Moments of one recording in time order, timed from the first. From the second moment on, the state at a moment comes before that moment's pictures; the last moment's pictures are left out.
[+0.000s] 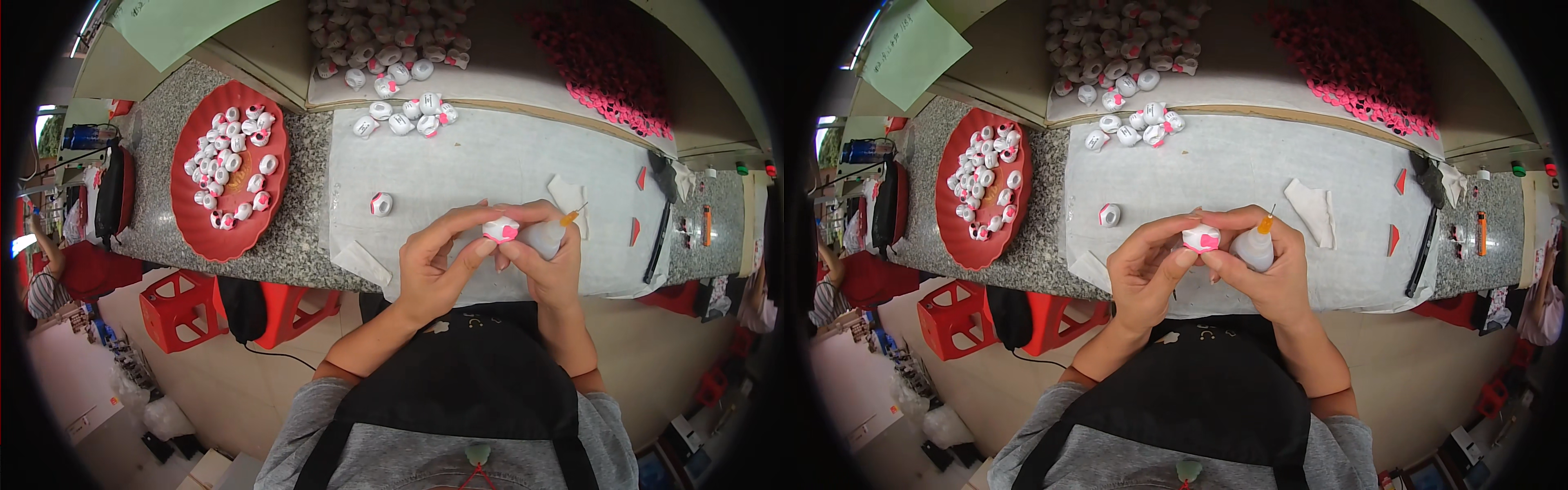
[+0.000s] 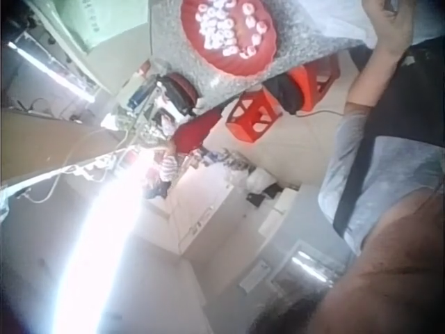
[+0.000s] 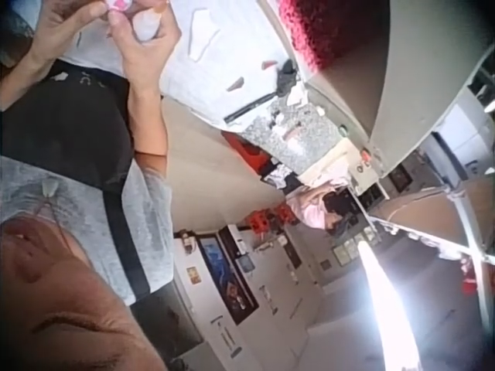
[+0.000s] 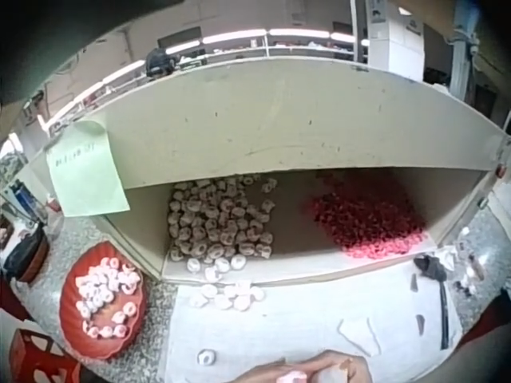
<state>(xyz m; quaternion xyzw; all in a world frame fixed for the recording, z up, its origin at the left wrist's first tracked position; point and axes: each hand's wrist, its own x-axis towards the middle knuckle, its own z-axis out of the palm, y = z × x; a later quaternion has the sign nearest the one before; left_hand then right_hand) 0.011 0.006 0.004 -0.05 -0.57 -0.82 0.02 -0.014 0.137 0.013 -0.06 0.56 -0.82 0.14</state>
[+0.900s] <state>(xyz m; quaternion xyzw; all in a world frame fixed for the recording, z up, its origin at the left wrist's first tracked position) 0.003 0.007 -0.005 0.03 -0.37 -0.93 -0.07 -0.029 0.212 0.005 -0.07 0.93 -0.35 -0.07</state>
